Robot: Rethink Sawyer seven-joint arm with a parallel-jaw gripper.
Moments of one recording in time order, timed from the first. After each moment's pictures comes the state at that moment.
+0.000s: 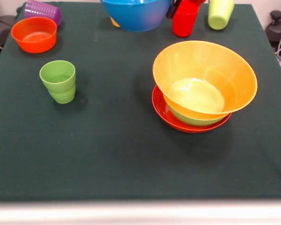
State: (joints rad) arm -0.01 -0.57 -0.13 1.33 -0.19 1.06 2.25
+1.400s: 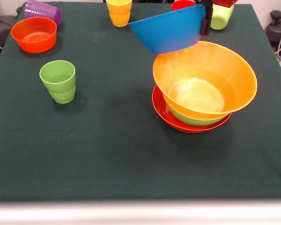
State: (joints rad) arm -0.11 -0.64 -0.01 1.45 0.08 0.73 2.25
